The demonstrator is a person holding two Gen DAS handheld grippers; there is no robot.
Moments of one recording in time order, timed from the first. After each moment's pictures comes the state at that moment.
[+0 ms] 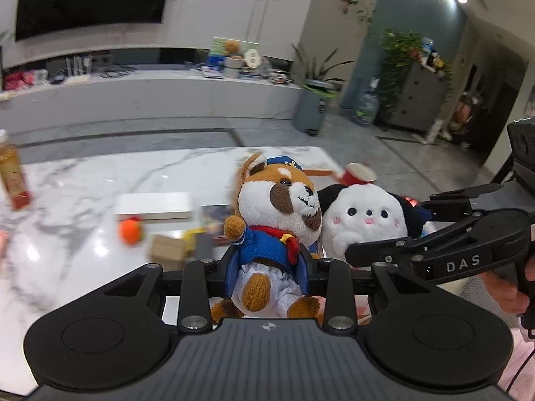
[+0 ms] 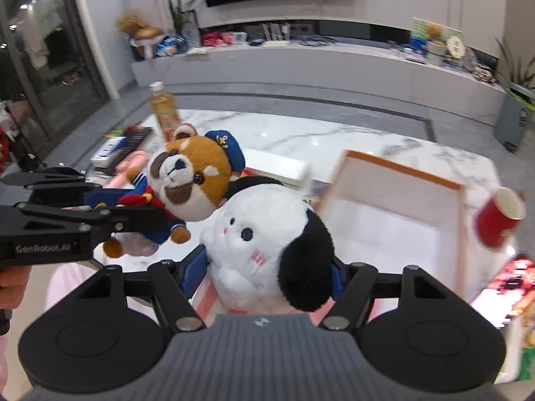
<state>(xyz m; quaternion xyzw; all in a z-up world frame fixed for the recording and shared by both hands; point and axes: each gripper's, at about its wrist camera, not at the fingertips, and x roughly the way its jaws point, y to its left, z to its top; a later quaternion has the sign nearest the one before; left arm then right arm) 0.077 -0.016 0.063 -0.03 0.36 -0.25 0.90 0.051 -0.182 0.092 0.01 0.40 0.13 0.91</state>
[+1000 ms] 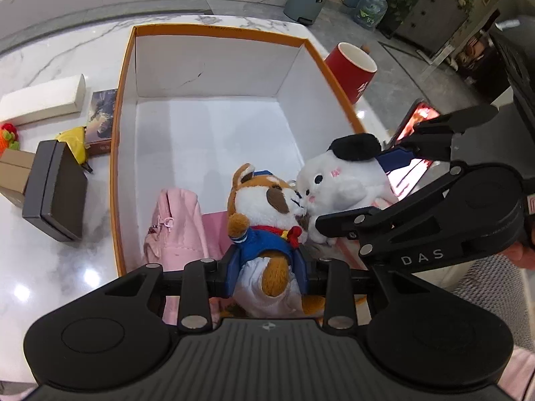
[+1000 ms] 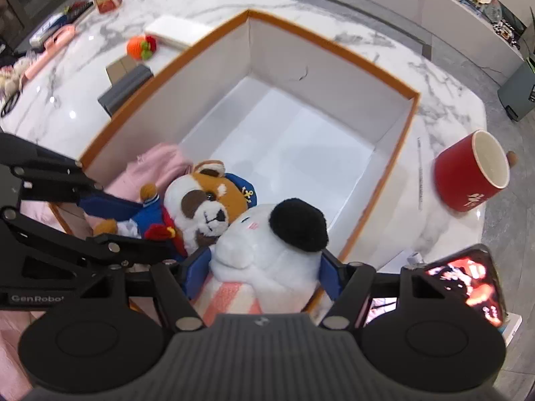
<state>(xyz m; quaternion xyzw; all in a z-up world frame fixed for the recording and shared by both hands) 0.157 -0.162 -0.076 -0.01 0.54 -0.26 0.80 0.140 -0.292 -0.021 -0.11 0.58 0.13 0.80</state>
